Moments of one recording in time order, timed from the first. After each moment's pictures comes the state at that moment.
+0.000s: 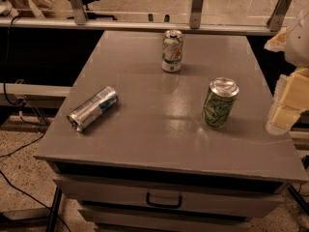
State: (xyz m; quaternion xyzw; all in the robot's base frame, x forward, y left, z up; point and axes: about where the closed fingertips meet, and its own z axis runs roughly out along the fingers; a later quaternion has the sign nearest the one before) arm 0.438 -0.217 0.976 -0.60 0.78 -0.03 0.16
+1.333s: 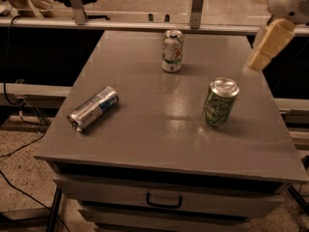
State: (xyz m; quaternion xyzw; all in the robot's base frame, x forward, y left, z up) arm 0.552 -0.200 1.017 -0.63 0.71 -0.02 0.30
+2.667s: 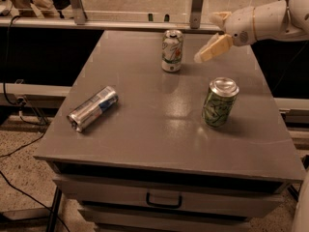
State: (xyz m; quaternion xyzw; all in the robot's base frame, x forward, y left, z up) arm 0.713 -0.149 0.940 -0.52 0.65 0.22 0.50
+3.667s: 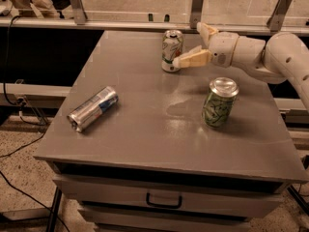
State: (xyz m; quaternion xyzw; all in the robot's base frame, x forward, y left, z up) arm 0.714 -0.103 0.925 -0.41 0.59 0.30 0.62
